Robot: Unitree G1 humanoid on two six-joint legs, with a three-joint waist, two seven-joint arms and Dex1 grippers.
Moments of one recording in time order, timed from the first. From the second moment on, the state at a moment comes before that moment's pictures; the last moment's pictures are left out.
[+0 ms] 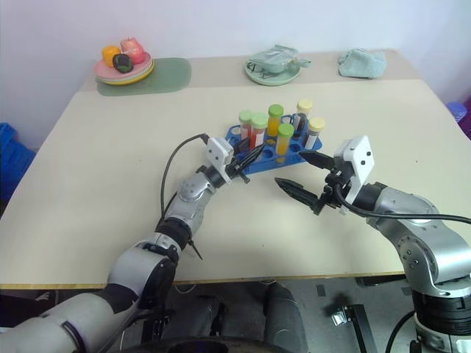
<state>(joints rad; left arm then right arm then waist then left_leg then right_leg) -0.80 -0.09 -0.04 1.05 -0.12 -0.69 -0.64 -0.13 -0.73 -0.25 -0.47 0.72 0.62 0.73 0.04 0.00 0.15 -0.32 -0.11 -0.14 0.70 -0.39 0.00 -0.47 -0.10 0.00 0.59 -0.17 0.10</state>
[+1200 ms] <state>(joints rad) -0.77 -0.10 -0.04 1.02 -0.11 -0.69 -0.61 -0.10 -0.74 -0.26 -0.50 0.73 0.64 0.73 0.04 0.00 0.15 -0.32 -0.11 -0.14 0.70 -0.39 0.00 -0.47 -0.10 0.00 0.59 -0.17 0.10</state>
